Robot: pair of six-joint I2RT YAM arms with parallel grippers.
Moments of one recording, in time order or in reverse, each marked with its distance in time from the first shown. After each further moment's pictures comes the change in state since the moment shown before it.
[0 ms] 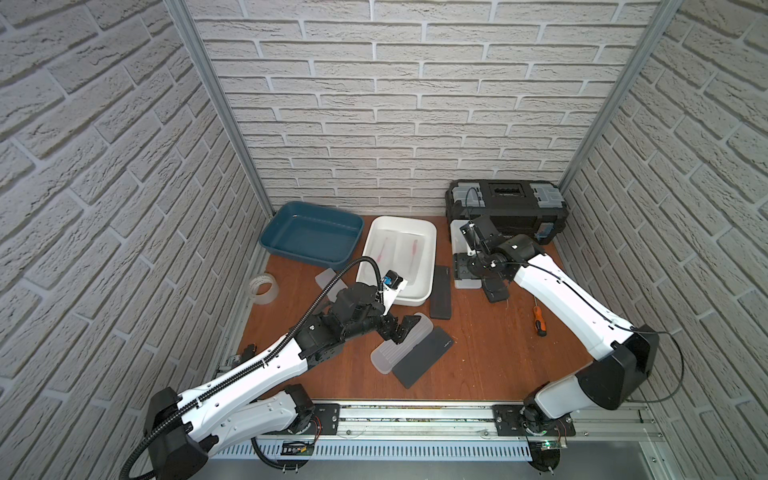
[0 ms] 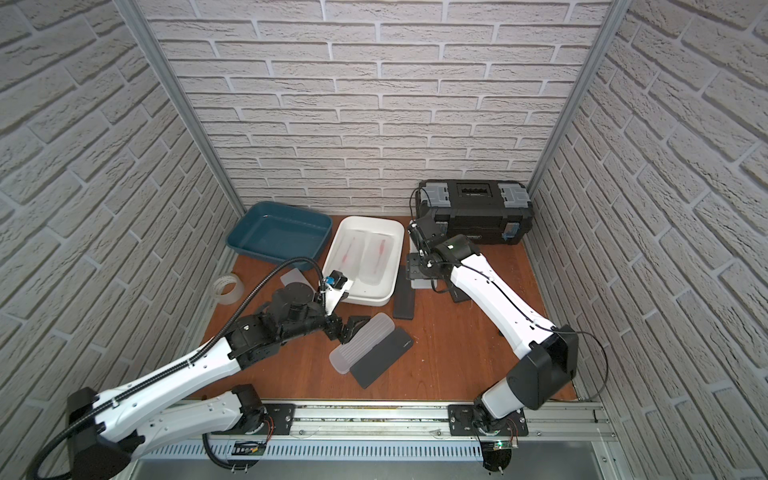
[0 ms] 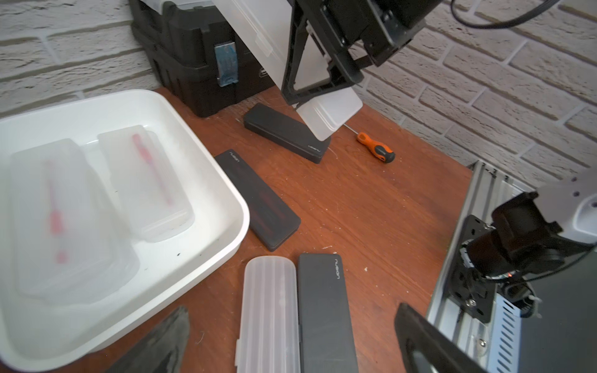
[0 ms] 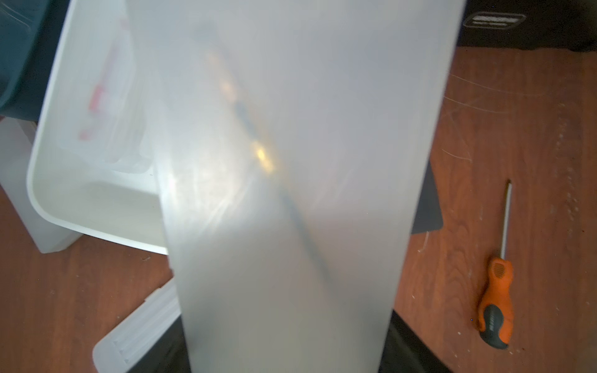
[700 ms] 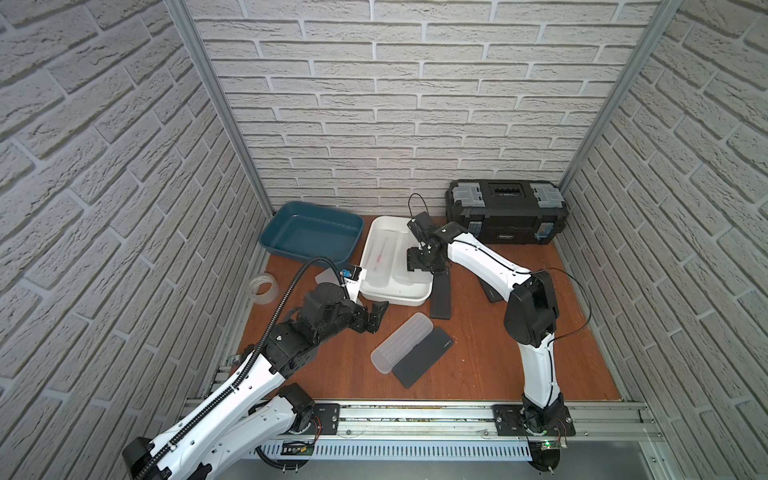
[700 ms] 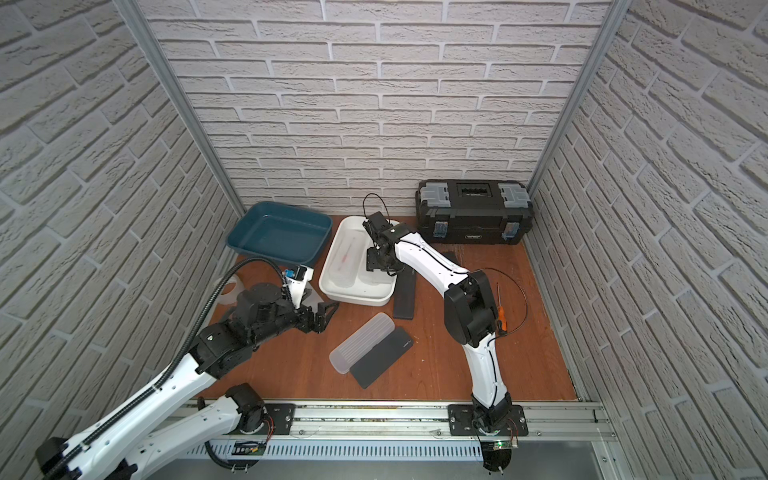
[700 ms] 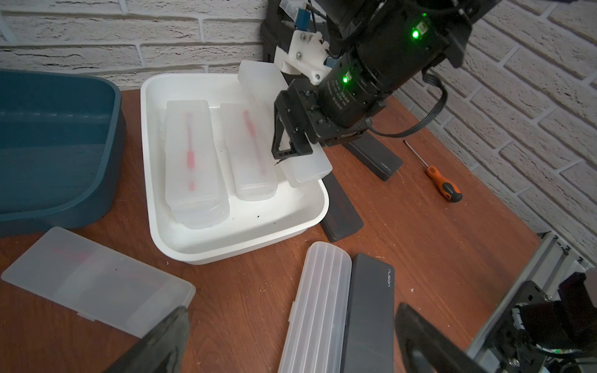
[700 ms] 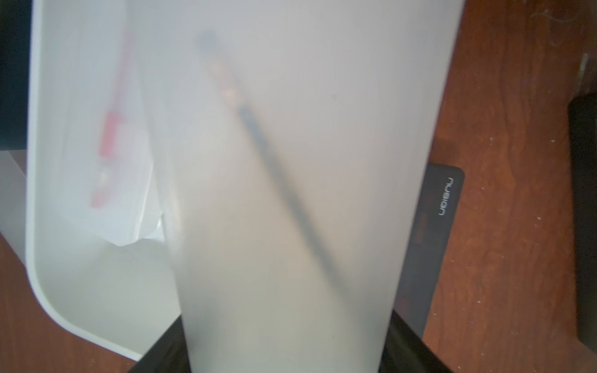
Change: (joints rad) left arm 0.163 -0.172 -0.023 -0.167 -0.068 -0.111; right arm 0.071 0.523 0.357 0.066 -0.129 0.120
